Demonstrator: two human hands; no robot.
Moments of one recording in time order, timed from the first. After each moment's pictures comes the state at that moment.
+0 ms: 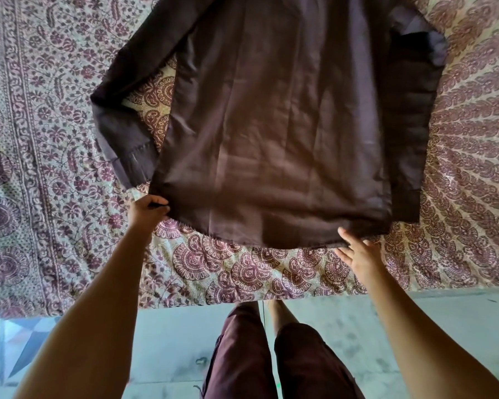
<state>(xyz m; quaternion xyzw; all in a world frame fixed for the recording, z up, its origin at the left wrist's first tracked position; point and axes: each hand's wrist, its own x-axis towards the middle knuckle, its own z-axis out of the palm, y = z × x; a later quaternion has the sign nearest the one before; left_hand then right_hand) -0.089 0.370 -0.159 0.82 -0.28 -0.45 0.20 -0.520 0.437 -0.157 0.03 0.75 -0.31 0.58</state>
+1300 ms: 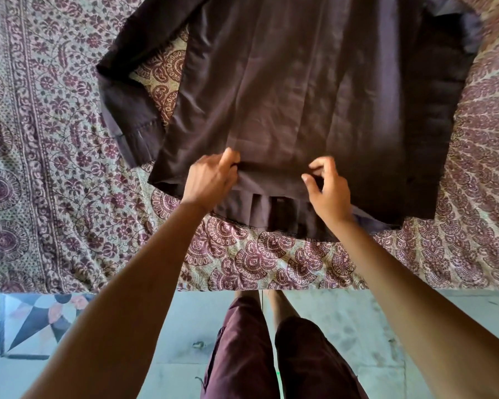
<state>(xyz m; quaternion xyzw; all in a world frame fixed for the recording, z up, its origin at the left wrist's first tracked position) -0.194 0.340 -0.124 0.58 -0.79 -0.12 0.14 -0.434 0.358 -0.136 -0.61 0.69 -0.23 0.31</state>
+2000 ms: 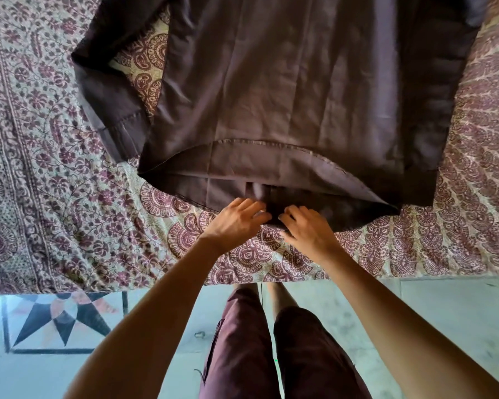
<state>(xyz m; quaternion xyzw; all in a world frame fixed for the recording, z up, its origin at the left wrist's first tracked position) -0.236 0.414 -0.169 0.36 -0.92 -0.15 0.07 -0.438 0.428 -0.164 -0.86 0.48 0.03 0.18</state>
